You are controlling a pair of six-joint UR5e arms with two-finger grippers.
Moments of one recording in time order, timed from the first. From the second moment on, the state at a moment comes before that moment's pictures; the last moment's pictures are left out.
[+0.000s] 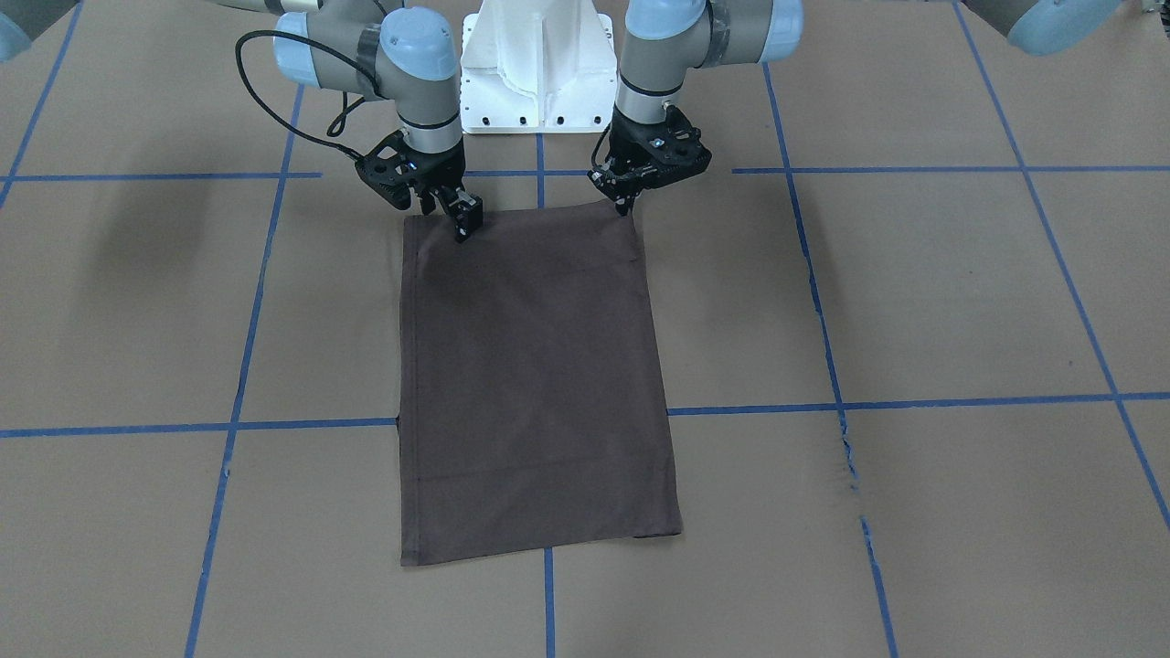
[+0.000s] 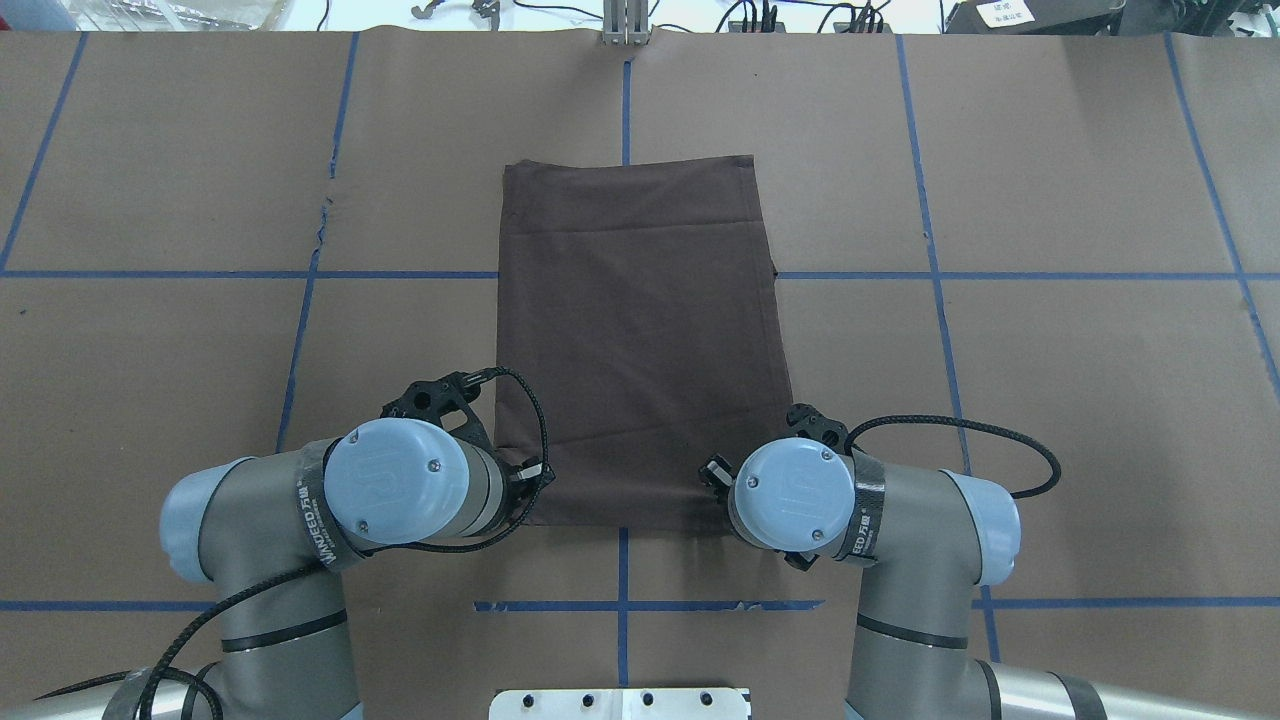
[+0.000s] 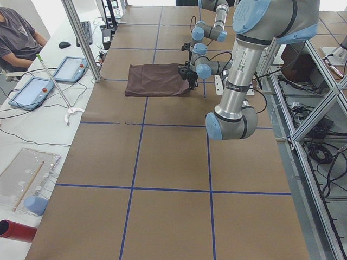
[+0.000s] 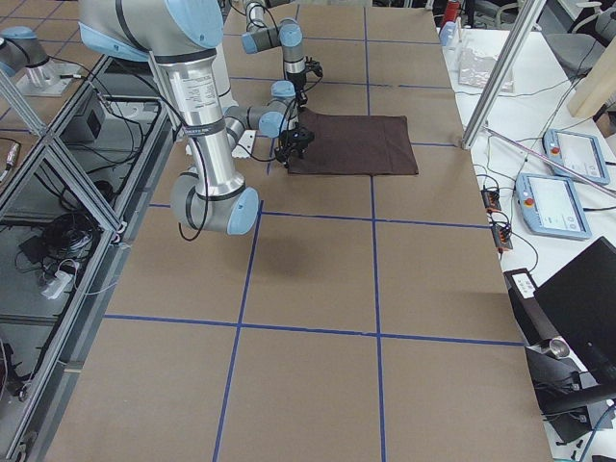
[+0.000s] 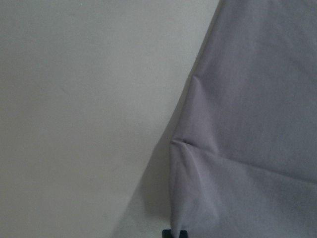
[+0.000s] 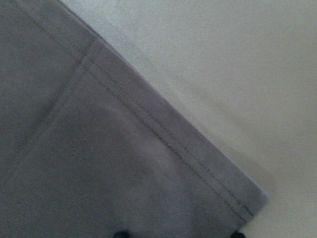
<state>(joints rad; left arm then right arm) -0.31 -2.05 -1.90 -1.63 -1.67 -1.82 0.28 -1.12 1.82 -1.55 1.66 2.15</state>
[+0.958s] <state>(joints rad) -0.31 -2.05 -1.90 -1.63 -1.67 -1.82 0.28 -1.07 1.82 -1.60 1.66 2.14</state>
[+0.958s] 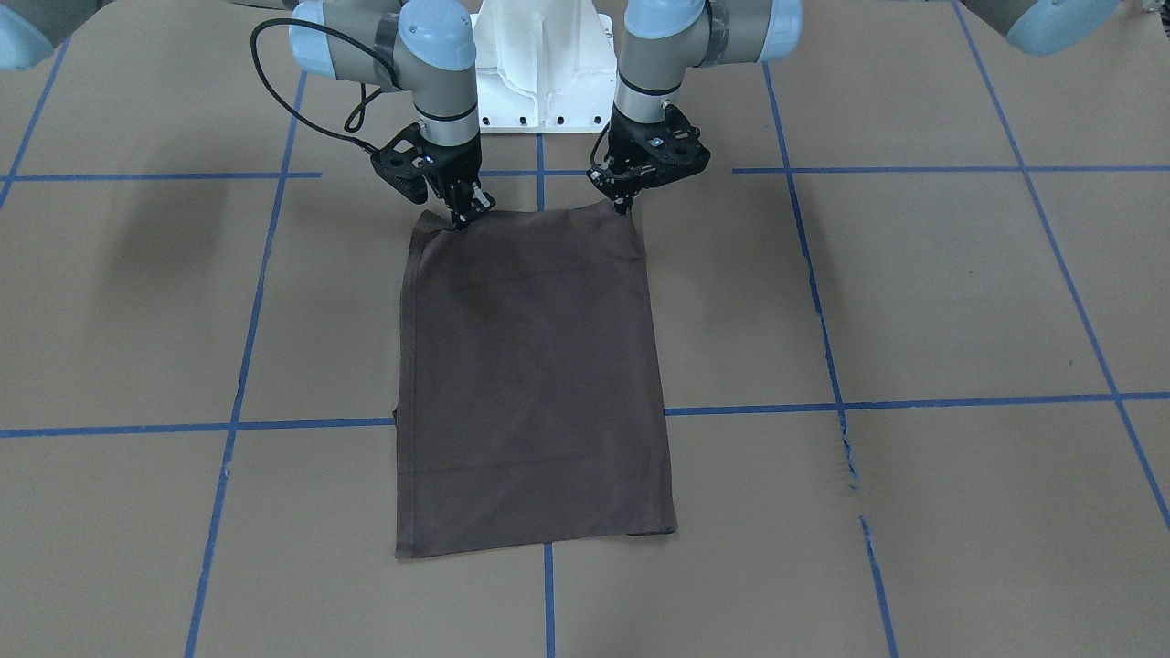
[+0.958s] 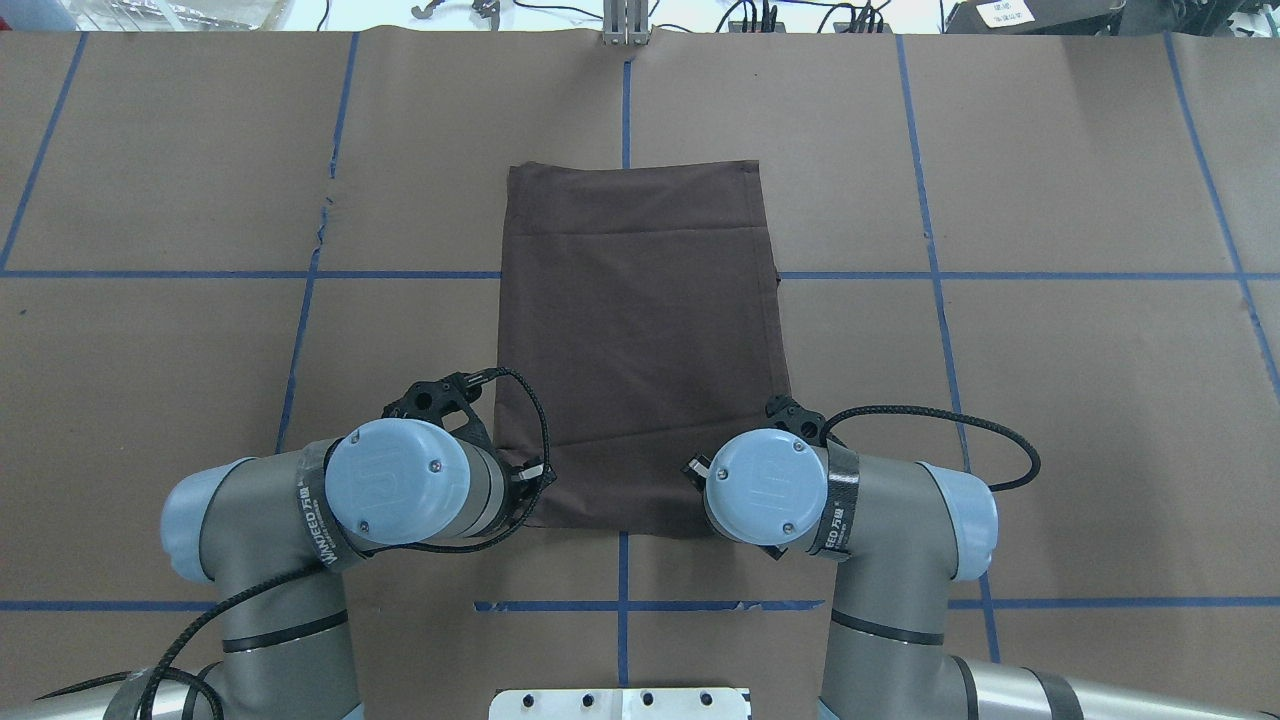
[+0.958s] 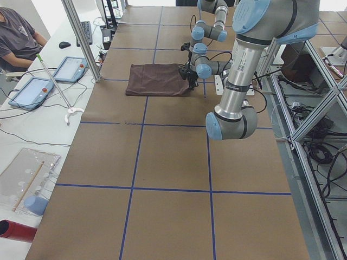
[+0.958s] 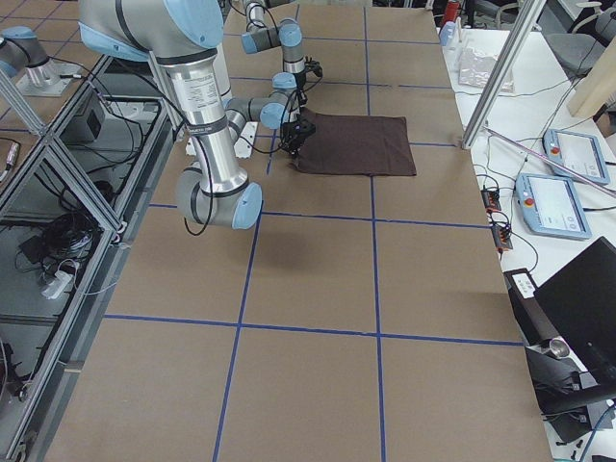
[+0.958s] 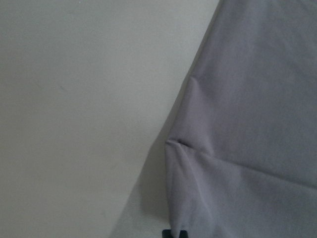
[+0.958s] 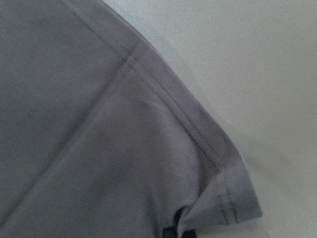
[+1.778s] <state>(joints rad) -0.32 -2.05 -1.91 -1.63 -1.67 -1.82 0.28 -1.05 1.80 -1.60 1.66 2.14</state>
